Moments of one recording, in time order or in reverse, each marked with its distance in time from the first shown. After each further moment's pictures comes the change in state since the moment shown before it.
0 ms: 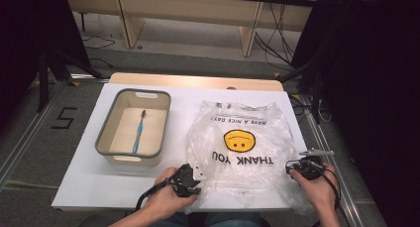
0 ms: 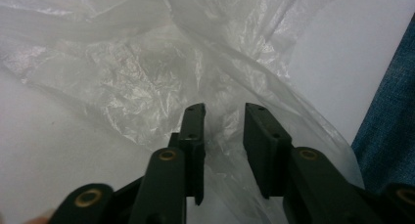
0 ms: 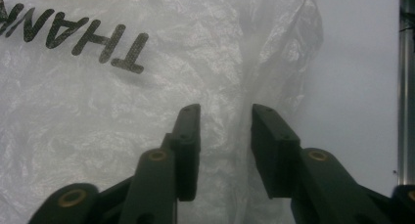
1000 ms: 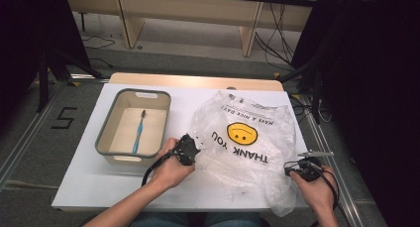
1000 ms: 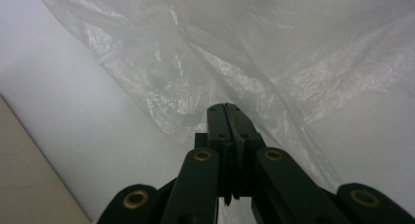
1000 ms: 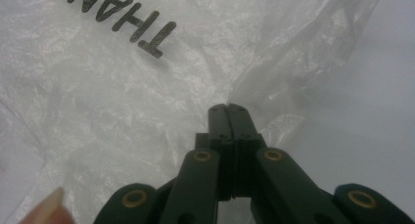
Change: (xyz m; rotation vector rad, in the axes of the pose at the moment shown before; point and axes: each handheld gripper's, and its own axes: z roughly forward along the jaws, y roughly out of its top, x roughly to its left) left arm 0.058 0.048 -0.002 -0.015 0.191 -0.019; right arm 0.011 -0.001 -0.008 0.012 0.086 0.035
